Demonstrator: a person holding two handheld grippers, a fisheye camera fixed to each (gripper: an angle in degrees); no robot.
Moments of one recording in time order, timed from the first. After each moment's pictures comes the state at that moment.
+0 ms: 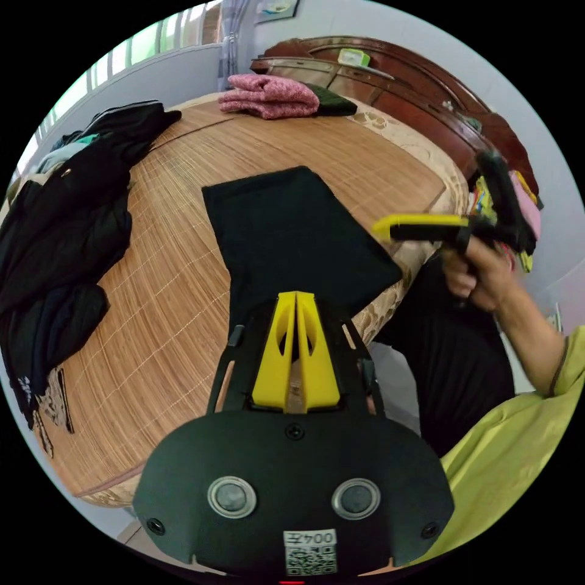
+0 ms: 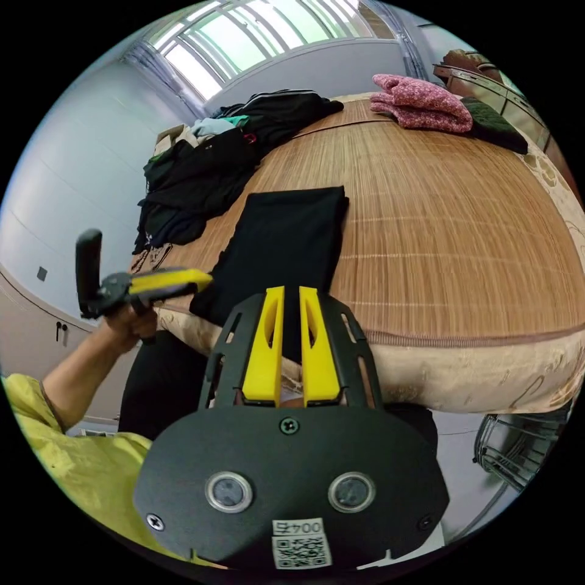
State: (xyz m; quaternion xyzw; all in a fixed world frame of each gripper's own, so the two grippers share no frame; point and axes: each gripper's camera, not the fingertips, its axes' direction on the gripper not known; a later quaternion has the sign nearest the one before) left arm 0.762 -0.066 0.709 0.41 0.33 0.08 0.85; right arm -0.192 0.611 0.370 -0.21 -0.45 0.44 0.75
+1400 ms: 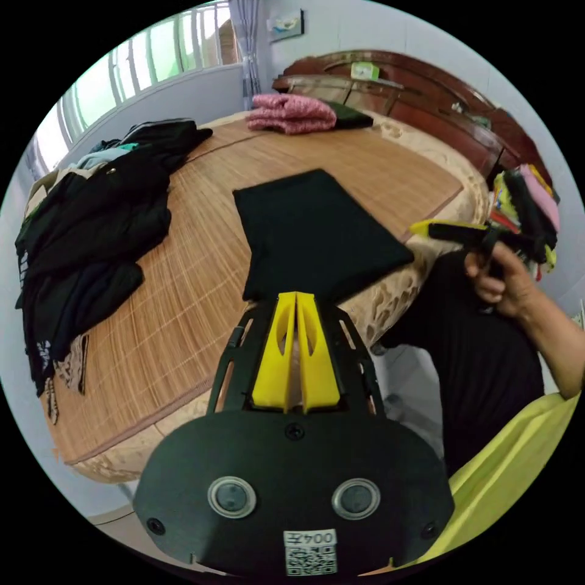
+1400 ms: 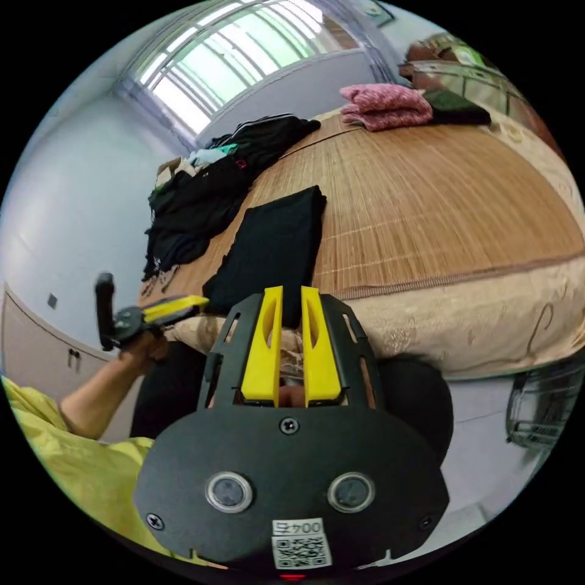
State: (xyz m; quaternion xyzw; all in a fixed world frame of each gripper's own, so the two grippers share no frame) left arm 0.819 0.019 0.737 0.39 0.23 0.04 0.89; right arm -0.295 0.689 0.233 -0.18 -0.44 0.52 0.71
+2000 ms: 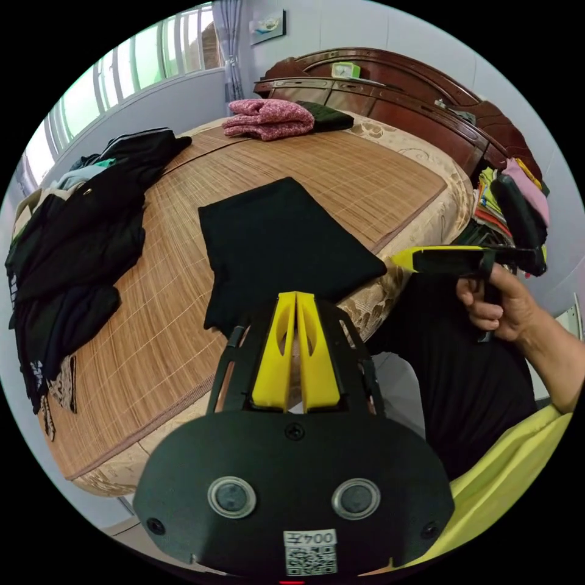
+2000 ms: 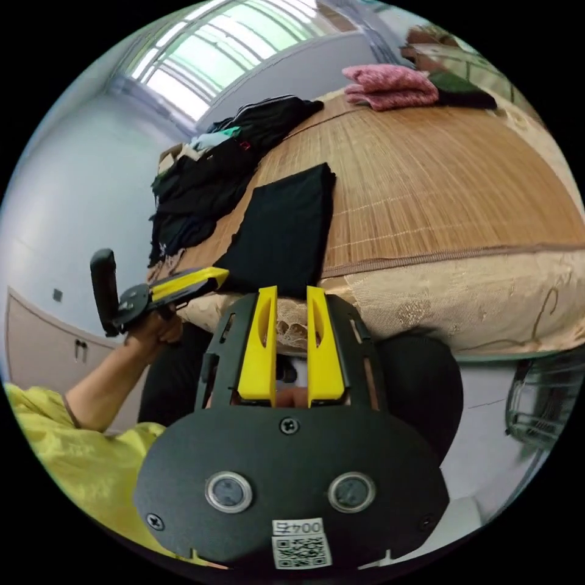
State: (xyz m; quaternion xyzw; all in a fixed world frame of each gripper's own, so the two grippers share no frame) left arm 0.840 0.036 0.725 0.44 0.27 0.06 0.86; right arm -0.374 0.632 0.172 -0.20 -0.46 0.48 0.72
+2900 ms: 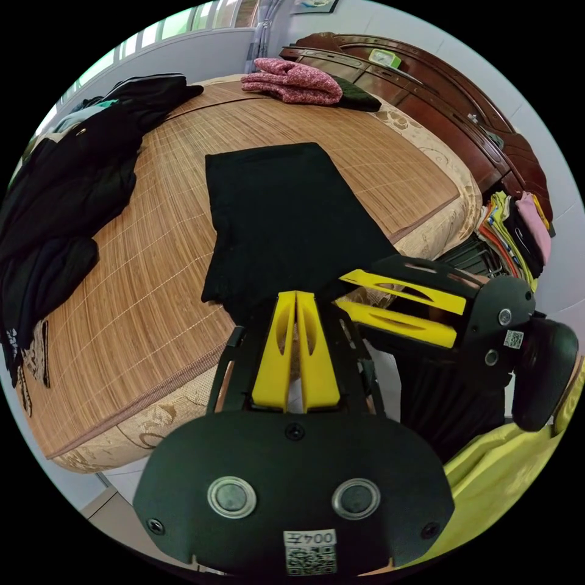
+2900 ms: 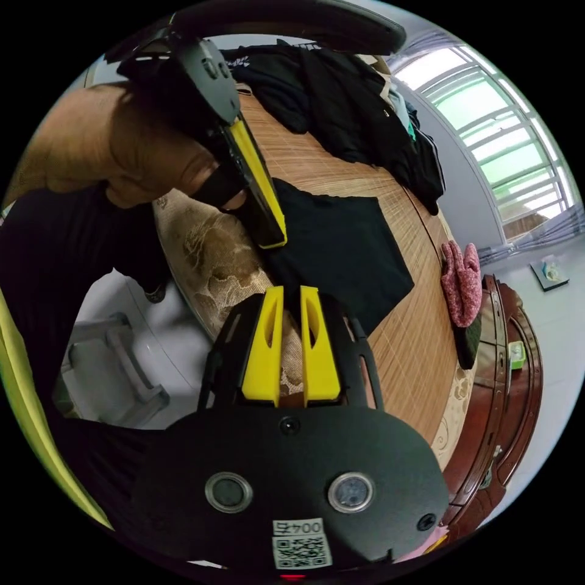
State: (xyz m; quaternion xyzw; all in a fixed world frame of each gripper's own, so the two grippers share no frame) left arm 0.834 -0.003 0.756 0.35 0.35 0.05 0.87; right arm -0.534 0.463 0.129 -0.16 -0.31 -0.03 0.94
